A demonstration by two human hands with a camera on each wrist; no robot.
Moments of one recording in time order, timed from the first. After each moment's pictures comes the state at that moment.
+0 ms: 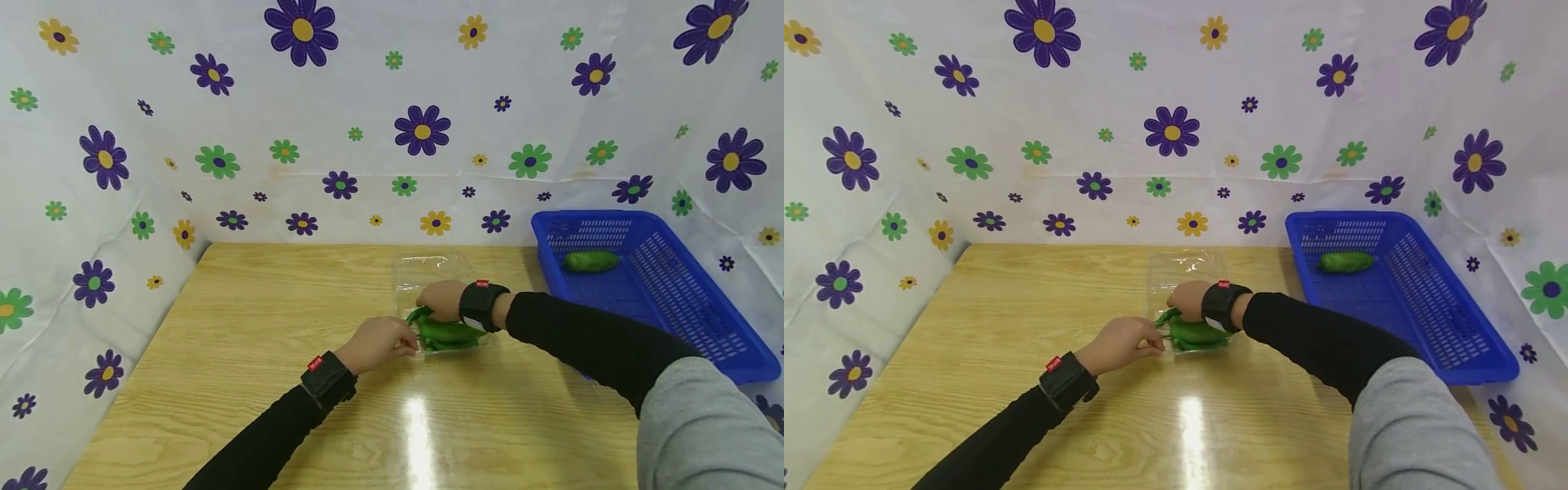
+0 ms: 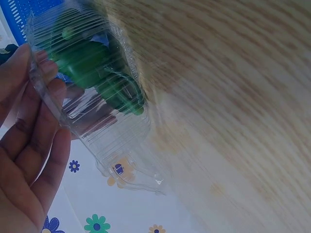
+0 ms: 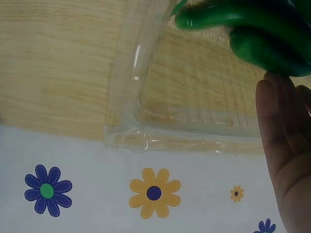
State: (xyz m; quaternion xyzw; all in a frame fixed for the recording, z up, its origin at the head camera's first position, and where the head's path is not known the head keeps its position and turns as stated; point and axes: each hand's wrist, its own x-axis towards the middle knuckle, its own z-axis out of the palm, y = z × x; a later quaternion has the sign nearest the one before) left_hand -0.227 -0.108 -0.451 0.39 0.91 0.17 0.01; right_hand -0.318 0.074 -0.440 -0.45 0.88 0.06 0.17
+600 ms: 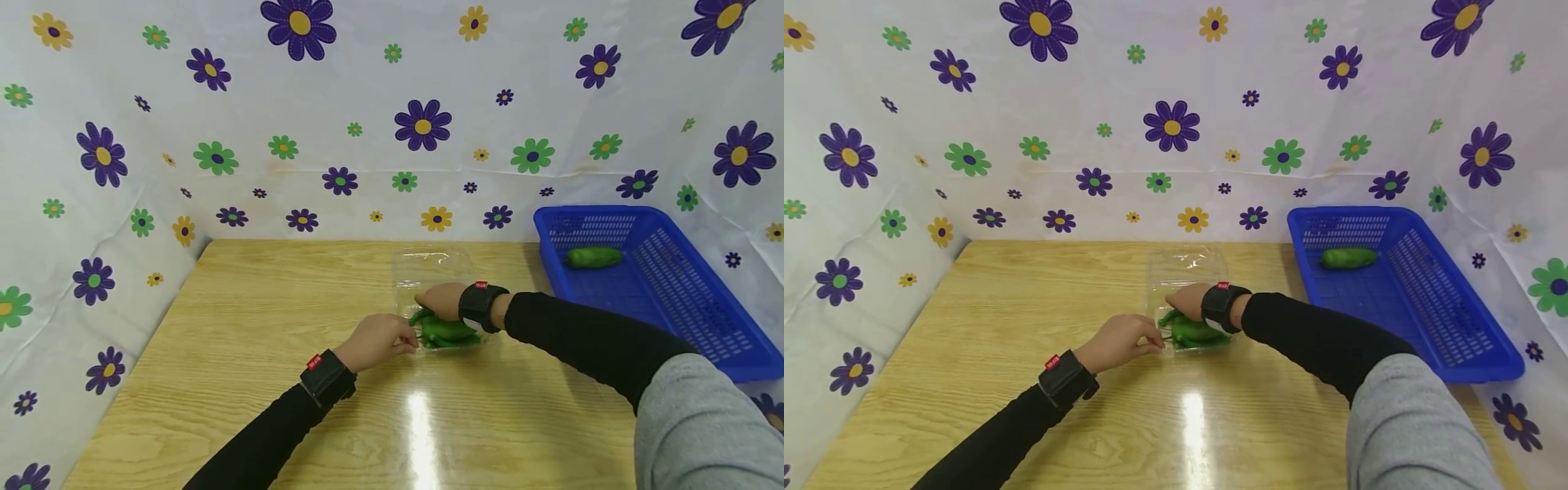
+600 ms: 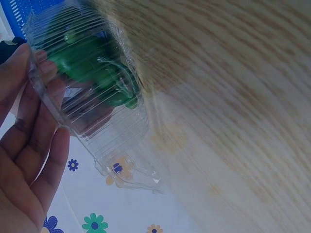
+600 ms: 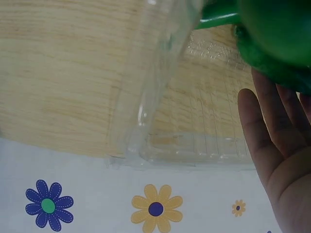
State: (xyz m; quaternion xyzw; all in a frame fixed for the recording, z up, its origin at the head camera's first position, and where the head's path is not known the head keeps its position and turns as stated) left_hand -0.227 -0.109 -0.449 0.38 0.91 0.18 0.02; right_hand -0.314 0.074 -0.449 -0.43 0.89 0.05 0.17
